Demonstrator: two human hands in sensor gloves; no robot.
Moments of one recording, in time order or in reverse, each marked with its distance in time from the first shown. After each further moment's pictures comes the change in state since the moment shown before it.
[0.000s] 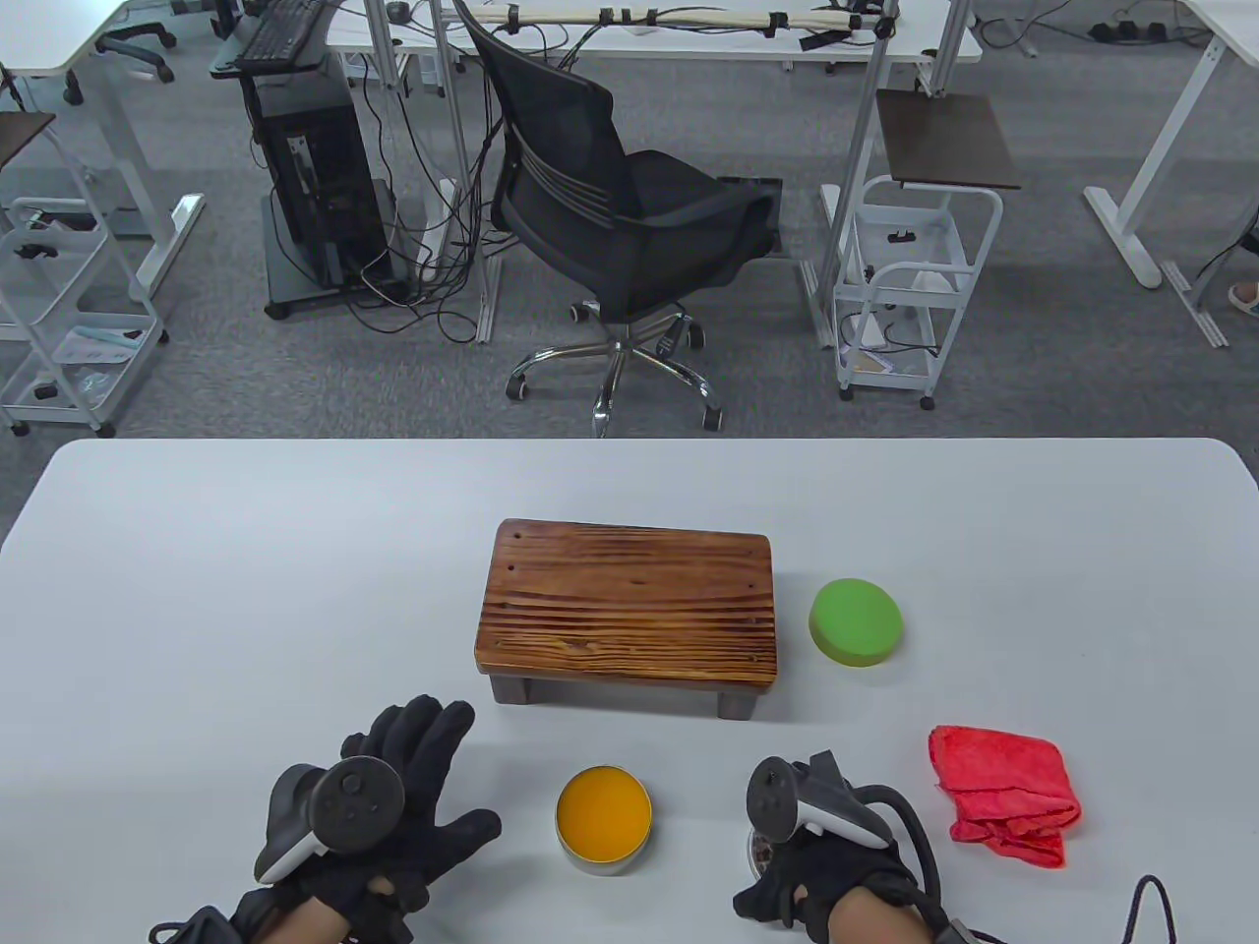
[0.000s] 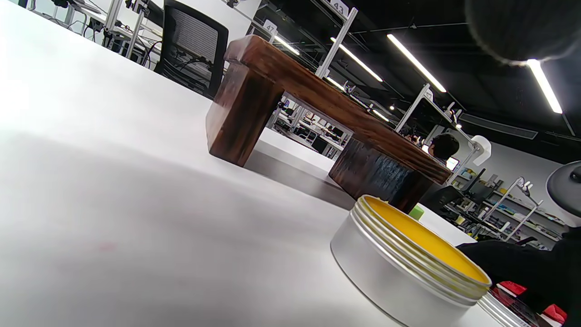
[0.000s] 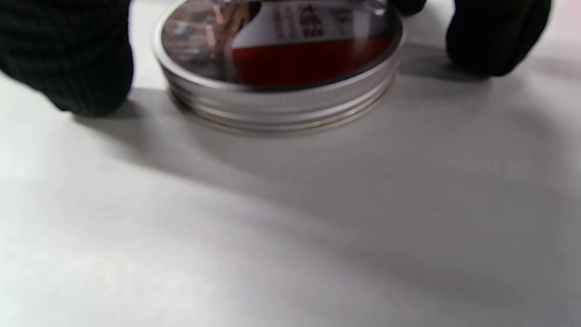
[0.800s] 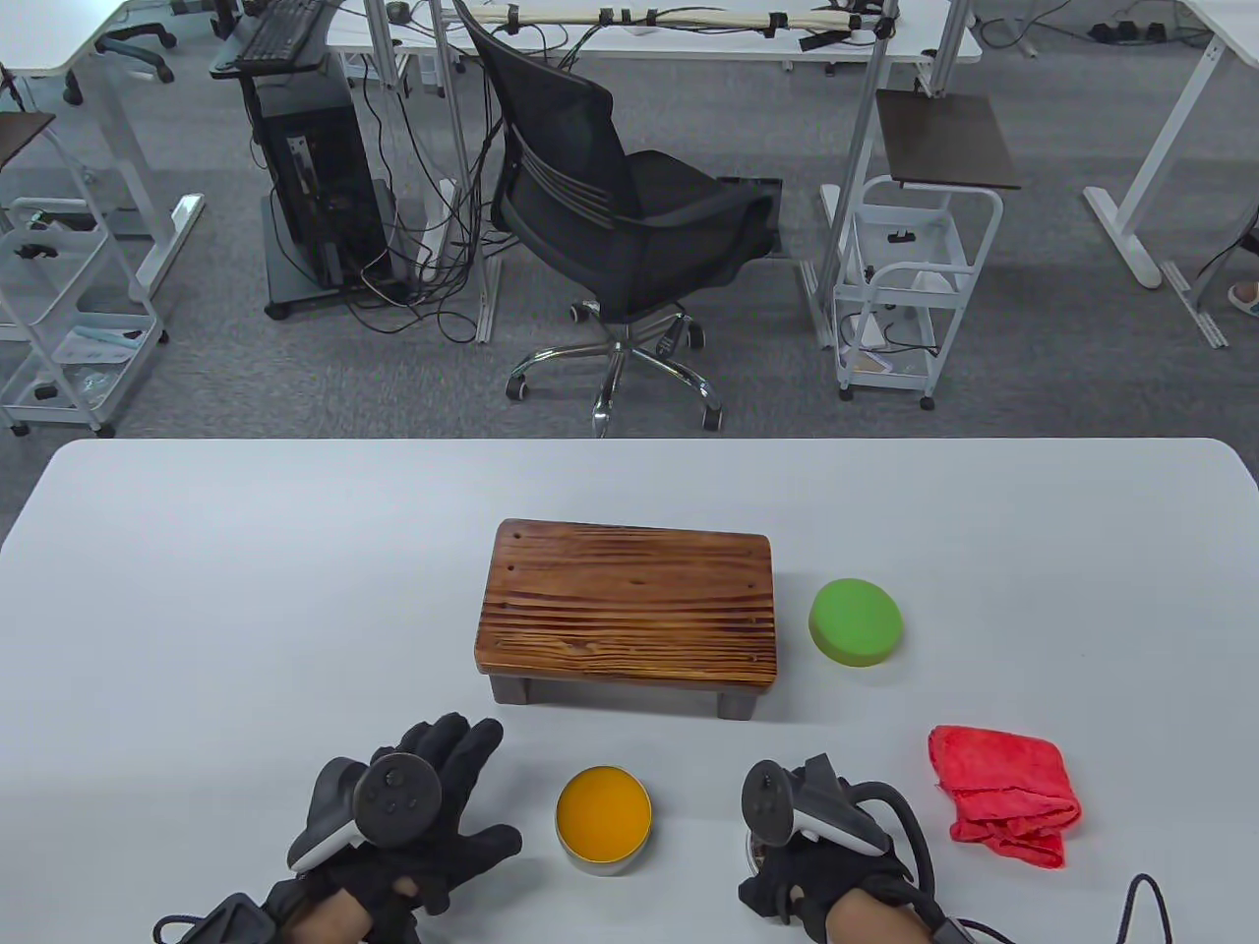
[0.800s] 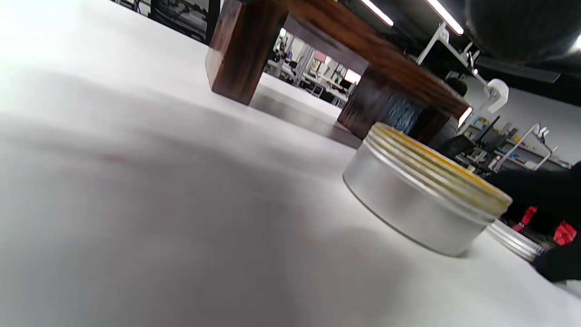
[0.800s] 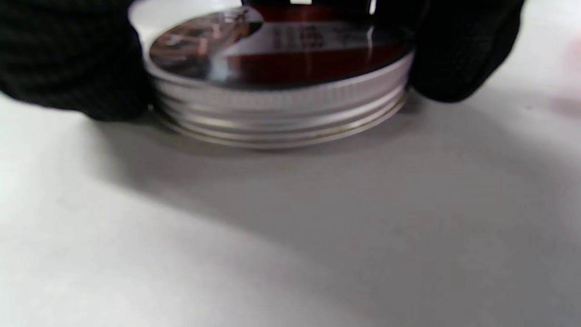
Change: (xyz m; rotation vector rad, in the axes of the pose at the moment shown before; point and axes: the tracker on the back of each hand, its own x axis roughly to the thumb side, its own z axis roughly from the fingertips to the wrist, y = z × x) left_hand 0.006 -0.030 -0.020 -0.193 0.009 -0.059; right_hand 0.003 -0.002 -0.006 -0.132 -0.014 0.052
